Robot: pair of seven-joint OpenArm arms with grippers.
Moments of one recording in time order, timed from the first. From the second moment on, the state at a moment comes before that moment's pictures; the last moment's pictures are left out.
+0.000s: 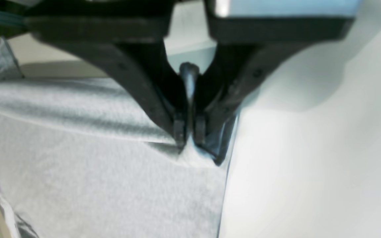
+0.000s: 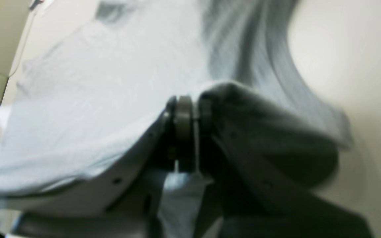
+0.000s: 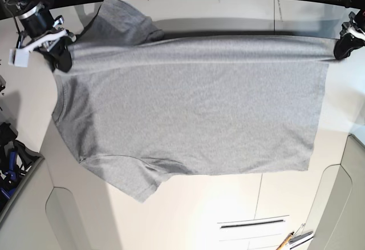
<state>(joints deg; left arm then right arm) 27.1 -23.9 -47.3 85.8 -60.2 -35.2 53.6 -28.6 6.3 29.3 107.9 44.7 25.2 -40.5</state>
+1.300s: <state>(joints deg) 18.4 -26.9 -39.1 82.4 -41.2 -31.4 43.9 -22.6 9.0 31.8 107.5 37.5 23.9 -48.4</state>
